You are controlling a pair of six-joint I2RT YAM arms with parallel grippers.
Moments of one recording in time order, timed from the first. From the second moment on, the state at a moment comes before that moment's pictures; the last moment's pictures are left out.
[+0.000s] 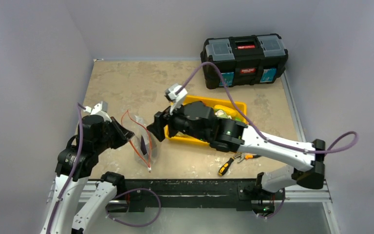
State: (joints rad) left arm -0.25 0.60 1.00 -1.04 0.07 -0.73; right arm 1.23 1.44 1.44 -0.25 0.19 0.35
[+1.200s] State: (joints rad) left arm -0.25 0.62 0.99 -1.01 0.11 -0.72; right arm 0.83 1.78 1.15 -0.31 0.65 0.34
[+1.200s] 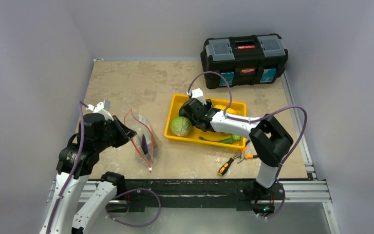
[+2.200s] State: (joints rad) left arm -0.25 0.63 0.99 -1.01 0.12 -0.72; right arm 0.92 1.40 1.07 -0.15 0.51 0.20
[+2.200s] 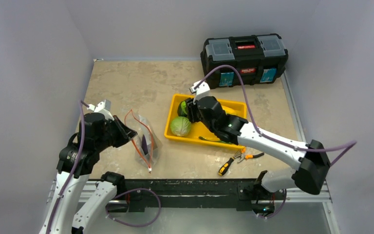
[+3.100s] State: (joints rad) left arm -0.25 0.63 1.03 -1.07 0.13 -0.69; right arm 1.17 1.49 1.17 0.20 -0.08 0.35
